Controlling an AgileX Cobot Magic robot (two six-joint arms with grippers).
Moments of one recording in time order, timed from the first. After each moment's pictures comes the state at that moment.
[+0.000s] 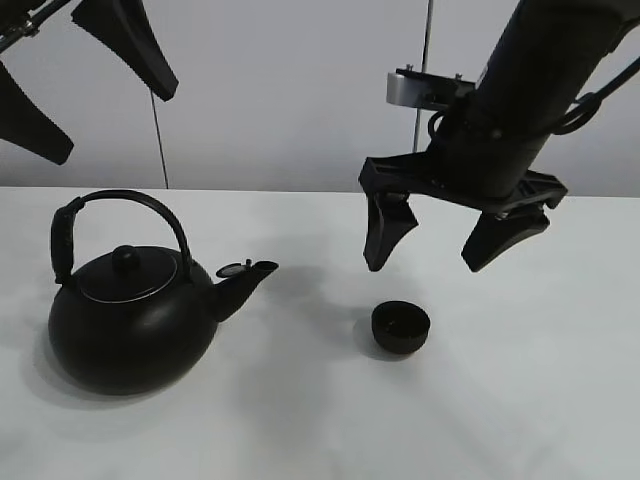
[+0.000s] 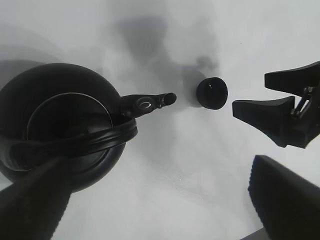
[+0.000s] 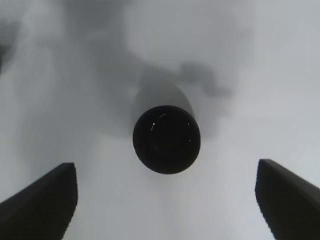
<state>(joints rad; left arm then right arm) -0.24 1.56 -1.24 -0.58 0.96 0.11 0.38 1.81 -1.20 0.19 0.71 -0.05</state>
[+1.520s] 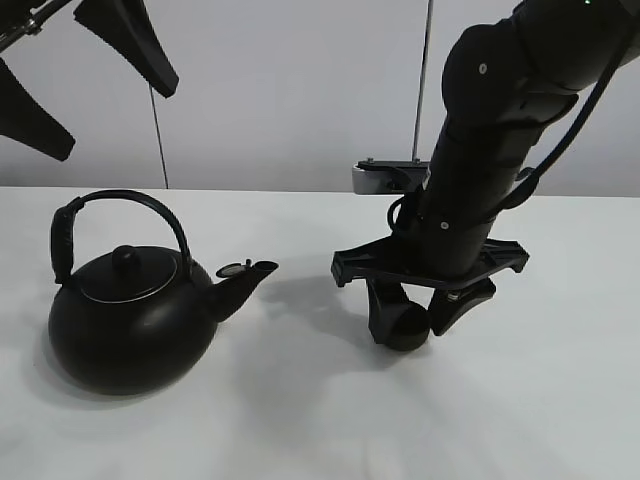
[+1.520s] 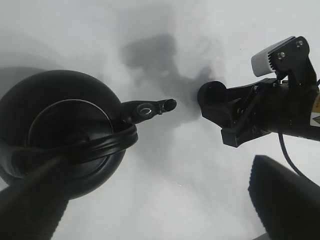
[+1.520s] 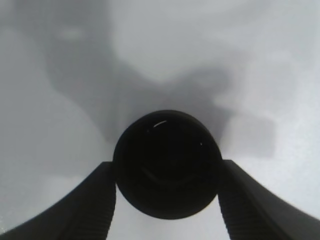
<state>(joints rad) -0.24 1.56 -1.24 -0.58 0.94 0.11 0.45 1.99 -1.20 0.07 0.61 0.09</state>
